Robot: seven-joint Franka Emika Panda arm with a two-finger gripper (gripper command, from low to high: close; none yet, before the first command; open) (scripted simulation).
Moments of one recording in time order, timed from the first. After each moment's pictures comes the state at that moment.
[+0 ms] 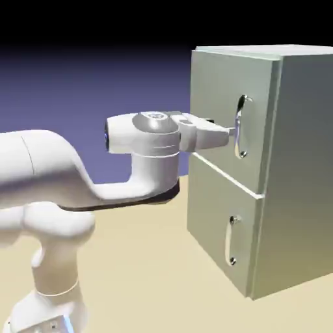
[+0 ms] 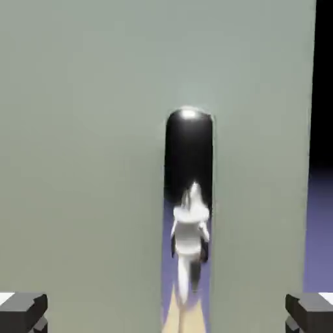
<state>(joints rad) 0.74 -1.20 -0.93 -2.62 -2.53 2.86 2.47</state>
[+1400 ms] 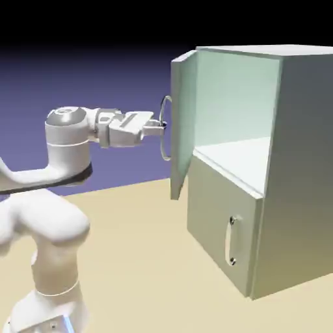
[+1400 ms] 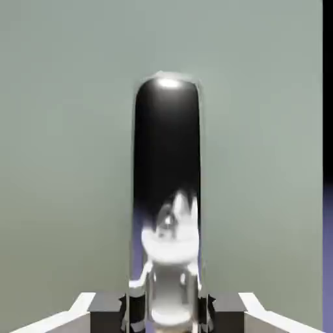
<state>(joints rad) 0.48 -1.46 0.11 -3.05 -1.48 2.06 2.39</state>
